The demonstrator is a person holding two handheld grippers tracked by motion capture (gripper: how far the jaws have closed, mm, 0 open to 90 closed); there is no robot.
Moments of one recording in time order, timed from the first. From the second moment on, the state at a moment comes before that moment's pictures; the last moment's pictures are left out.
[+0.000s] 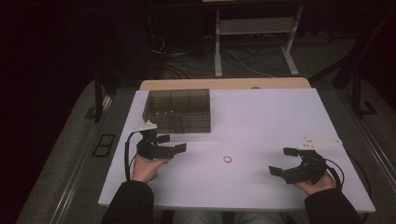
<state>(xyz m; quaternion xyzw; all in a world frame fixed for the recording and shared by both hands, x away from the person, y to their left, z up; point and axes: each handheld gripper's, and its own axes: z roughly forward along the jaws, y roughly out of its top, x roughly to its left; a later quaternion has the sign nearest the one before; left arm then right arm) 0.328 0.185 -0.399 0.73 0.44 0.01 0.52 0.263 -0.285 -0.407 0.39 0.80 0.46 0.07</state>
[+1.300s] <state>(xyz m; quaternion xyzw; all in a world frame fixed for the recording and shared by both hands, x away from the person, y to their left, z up) 0.358 0.193 -0.426 0.66 0.53 -0.08 0.53 0.264 -0.282 -0.409 0.38 0.80 0.45 0.06</state>
